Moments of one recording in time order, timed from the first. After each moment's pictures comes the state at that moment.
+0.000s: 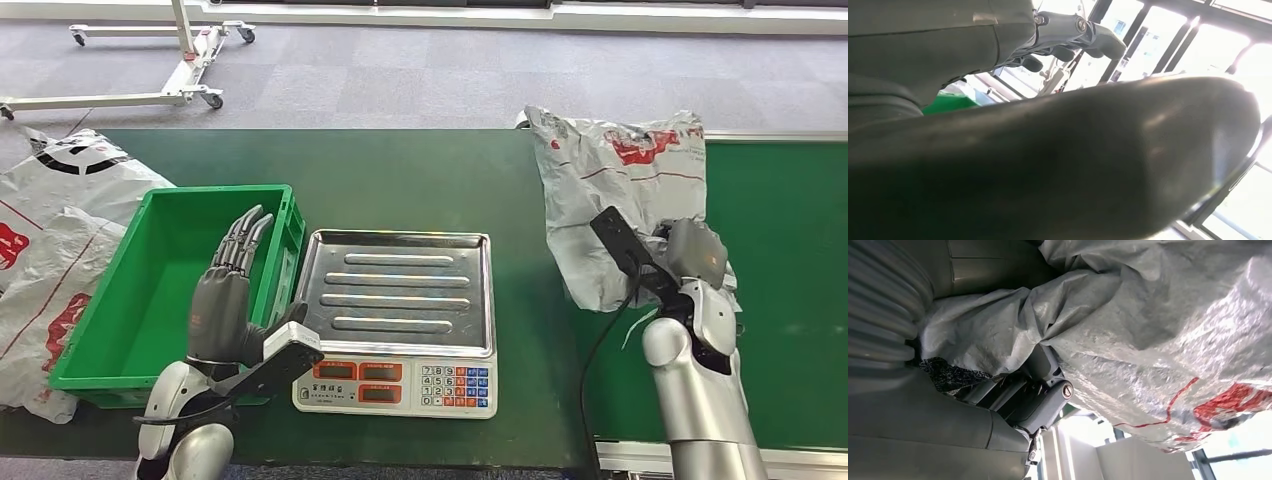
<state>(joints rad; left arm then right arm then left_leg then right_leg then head) 0.03 0.02 -0.23 -1.83 -0.93 0.09 -0.17 -0.45 -0.06 0.01 -1.16 1.08 -0.02 0.13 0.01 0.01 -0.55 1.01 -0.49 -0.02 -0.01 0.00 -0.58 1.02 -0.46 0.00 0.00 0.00</state>
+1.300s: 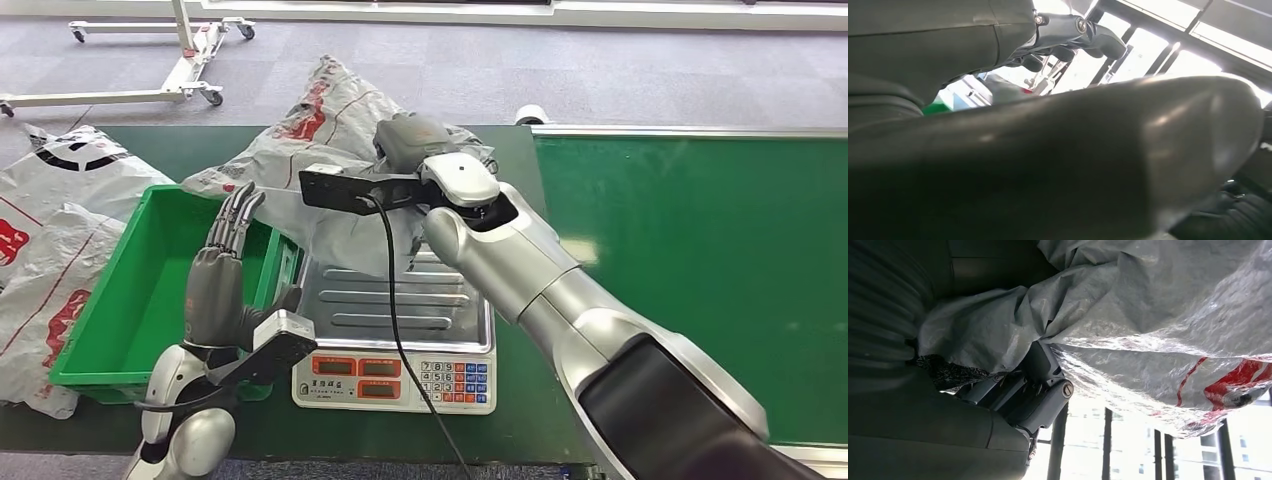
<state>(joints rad) -0.05 0.05 -0.28 -1.82 -0.86 0.17 -0.17 -1.13 0.34 0.86 -0.54 0.75 0.16 0.07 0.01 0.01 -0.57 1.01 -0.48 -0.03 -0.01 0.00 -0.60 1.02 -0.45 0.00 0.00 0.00</state>
